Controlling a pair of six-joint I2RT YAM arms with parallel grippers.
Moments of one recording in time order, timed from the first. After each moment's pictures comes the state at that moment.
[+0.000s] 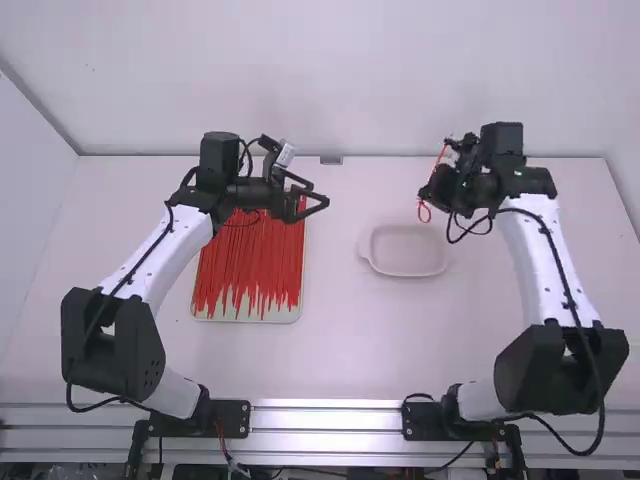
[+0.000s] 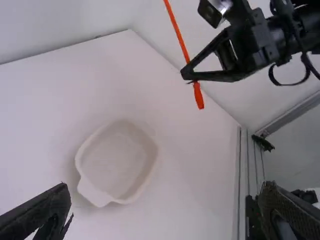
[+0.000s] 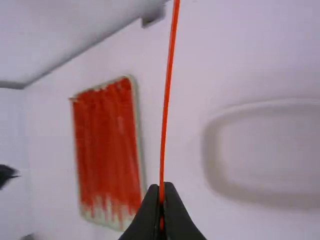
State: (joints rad) left arm -0.15 1.60 1.25 -0.24 1.08 -0.04; right arm -0.01 1.58 1.47 -0.90 -0.49 0.34
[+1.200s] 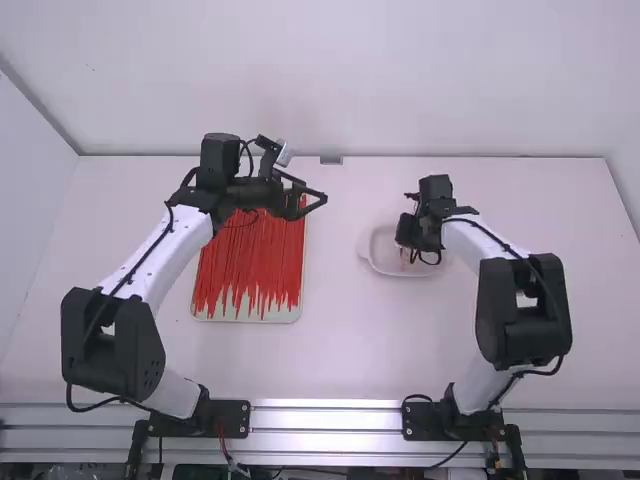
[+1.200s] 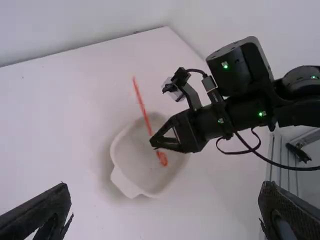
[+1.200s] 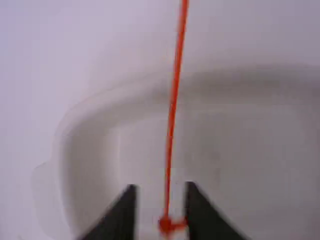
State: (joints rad) left arm -0.15 1.60 1.25 -0.27 0.94 -0.04; right arm 0.13 1.81 1.11 -0.45 -0.15 0.34
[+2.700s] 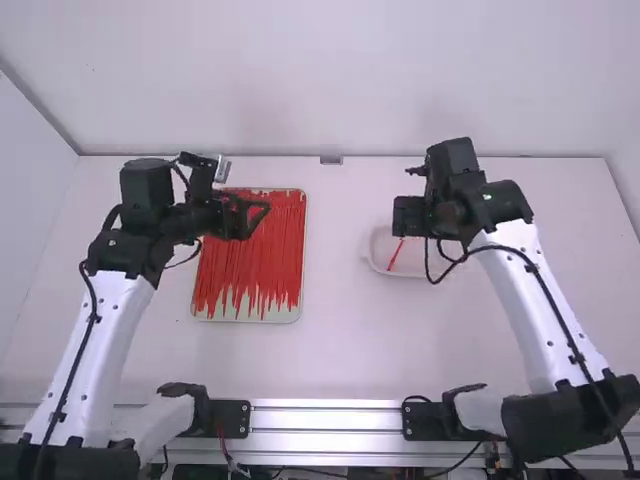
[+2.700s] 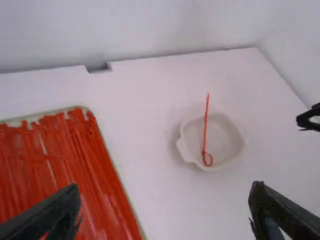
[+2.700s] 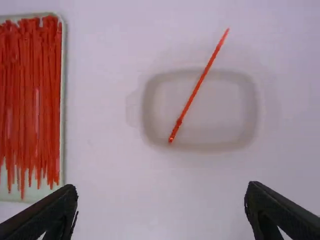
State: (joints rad) left arm 0.00 1.14 1.15 -0.62 0.61 -0.03; right arm 0.25 1.42 1.46 -1.13 -0.02 0.24
